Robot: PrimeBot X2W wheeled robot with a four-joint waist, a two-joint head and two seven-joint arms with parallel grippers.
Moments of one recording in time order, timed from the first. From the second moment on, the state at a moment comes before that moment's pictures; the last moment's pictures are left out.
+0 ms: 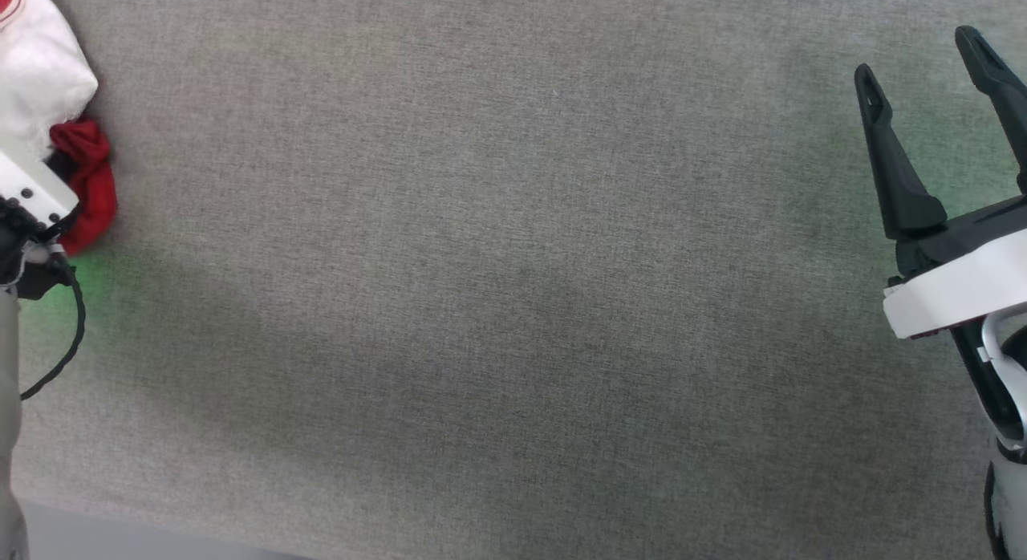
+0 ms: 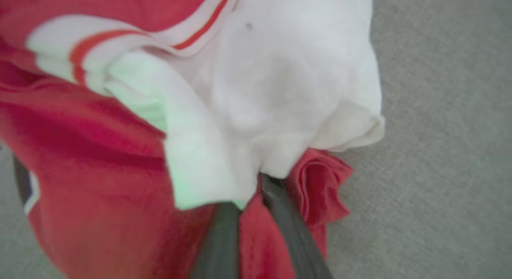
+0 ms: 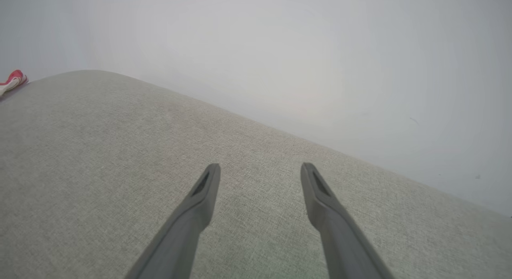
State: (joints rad) left arm -1.08 0.48 -0.13 1.26 -0.79 -0.10 0.34; right arm -0.40 -0.30 0.05 -0.31 0.13 0.13 0.25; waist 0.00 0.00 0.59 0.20
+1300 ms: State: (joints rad) left arm -1.31 0.72 -0.46 0.81 -0.66 -0.13 0.17; right arm -0.28 -0.15 -0.05 -0.15 0.15 0.13 0.05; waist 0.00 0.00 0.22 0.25
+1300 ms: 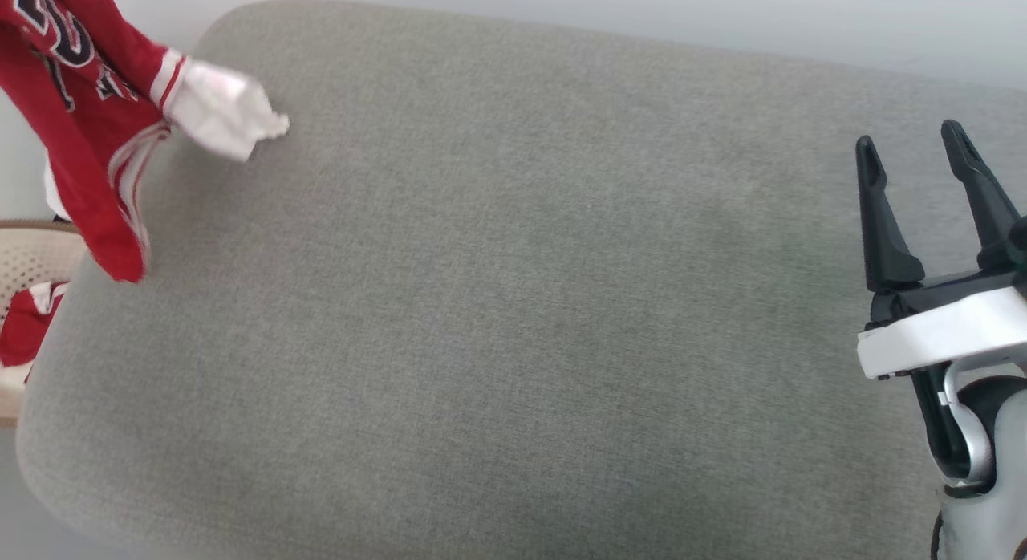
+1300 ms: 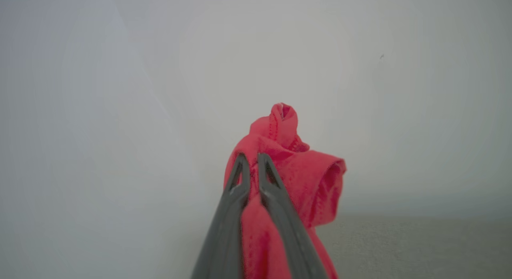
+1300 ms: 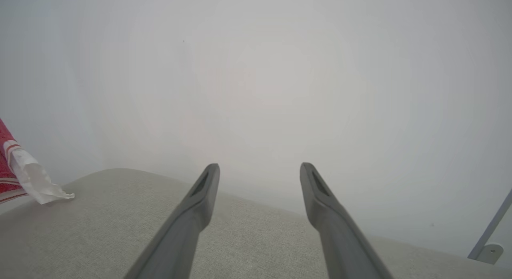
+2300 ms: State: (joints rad) left arm -1.15 0.72 -0.62 0.02 -0.79 0.01 0.70; right arm -0.18 -0.08 -0.17 -0.15 0.16 0.13 -0.03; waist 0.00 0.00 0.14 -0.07
